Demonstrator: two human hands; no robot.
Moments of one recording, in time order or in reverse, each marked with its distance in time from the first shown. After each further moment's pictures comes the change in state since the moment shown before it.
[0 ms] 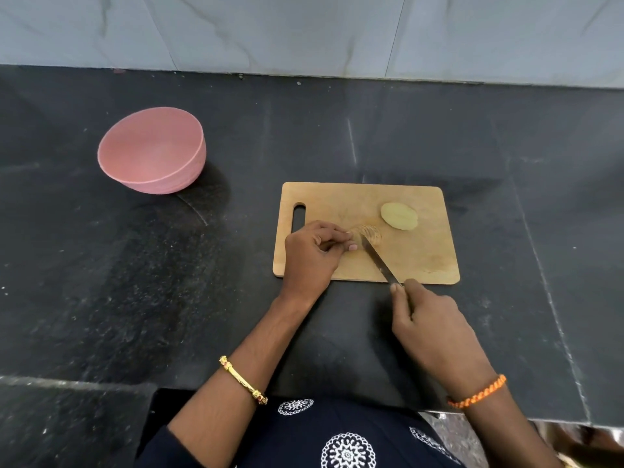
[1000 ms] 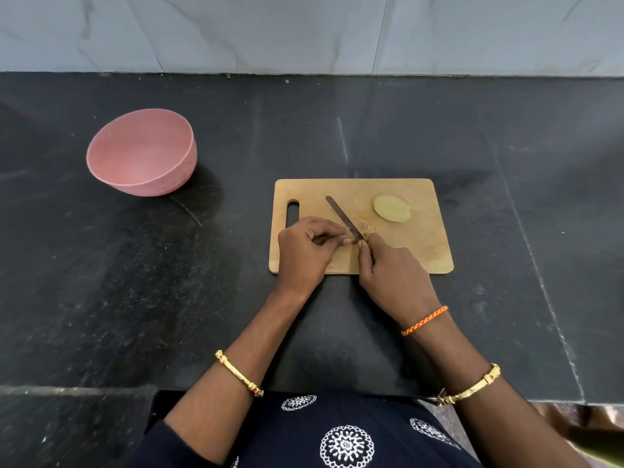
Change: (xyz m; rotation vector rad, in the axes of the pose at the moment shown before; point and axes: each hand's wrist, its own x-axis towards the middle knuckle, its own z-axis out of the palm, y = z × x) left_hand 0.001 0.000 -0.004 -0.004 -0.045 0.007; right_hand 0.054 -0.016 0.024 -0.095 0.081 -0.131
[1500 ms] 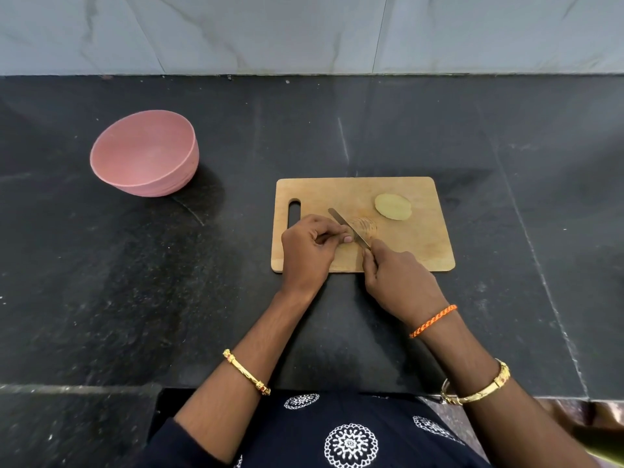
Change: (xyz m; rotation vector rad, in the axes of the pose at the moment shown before) left_hand -0.003 -0.001 0.003 0.010 0.038 0.022; right_hand -0.005 0.001 -0.006 -0.070 -0.122 0.026
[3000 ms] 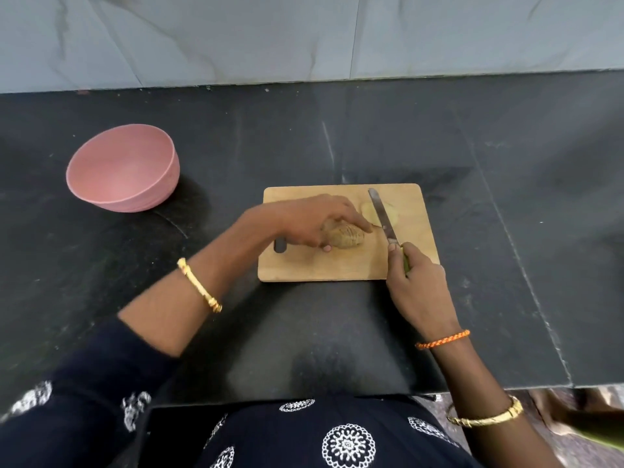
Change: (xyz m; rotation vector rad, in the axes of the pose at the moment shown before) left_hand 0.083 0.052 -0.012 0.608 -1.217 0.166; right_hand -0.018 0.029 0.003 0.455 0.335 0.212
